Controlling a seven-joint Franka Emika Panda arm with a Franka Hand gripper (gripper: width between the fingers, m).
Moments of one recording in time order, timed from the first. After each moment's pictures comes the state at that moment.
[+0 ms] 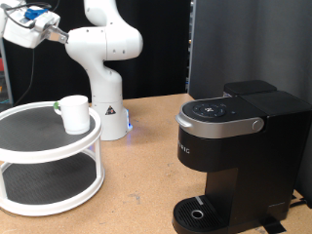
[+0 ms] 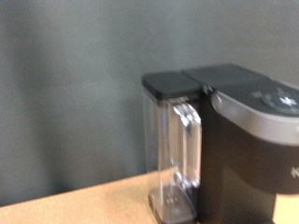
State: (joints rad) arm -0.08 -0.79 -0.89 -2.55 0.46 1.50 -1.13
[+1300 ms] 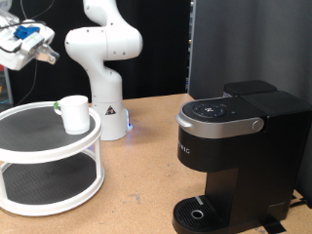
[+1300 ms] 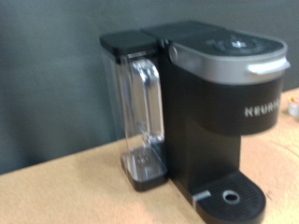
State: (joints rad) arm -0.04 -0.68 -0.93 -2.54 0.44 1.63 -1.16
